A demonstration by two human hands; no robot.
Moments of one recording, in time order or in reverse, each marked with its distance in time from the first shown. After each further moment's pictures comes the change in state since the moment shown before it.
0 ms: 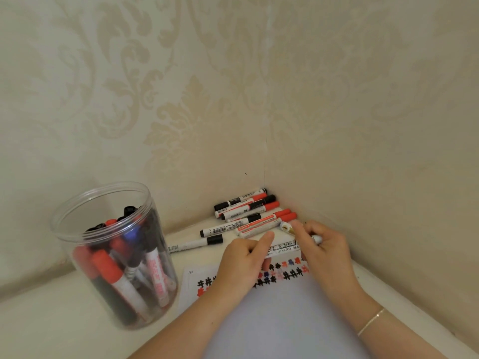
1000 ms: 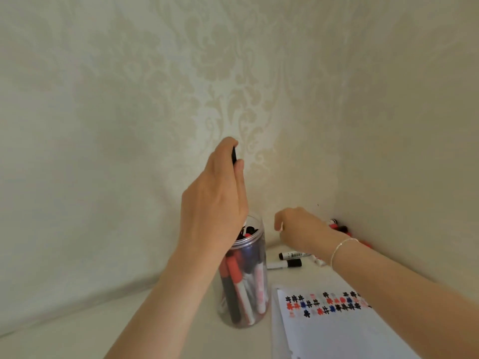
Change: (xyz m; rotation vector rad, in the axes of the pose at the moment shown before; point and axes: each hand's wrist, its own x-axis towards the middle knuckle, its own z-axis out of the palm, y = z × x) left_hand -0.068 0.125 -0.186 0.787 0.824 0.626; right_hand 0.032 -0.114 0.137 -1.076 -0.620 -0.209
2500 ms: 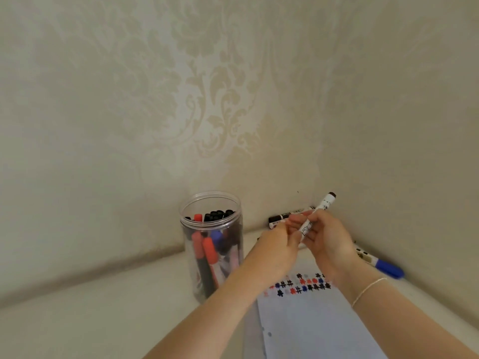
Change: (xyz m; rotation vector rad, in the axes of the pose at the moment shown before) left_hand -0.079 0.042 0.103 -0.445 -0.953 -0.358; right_hand -0.050 0.052 0.030 1.807 0.312 0.280
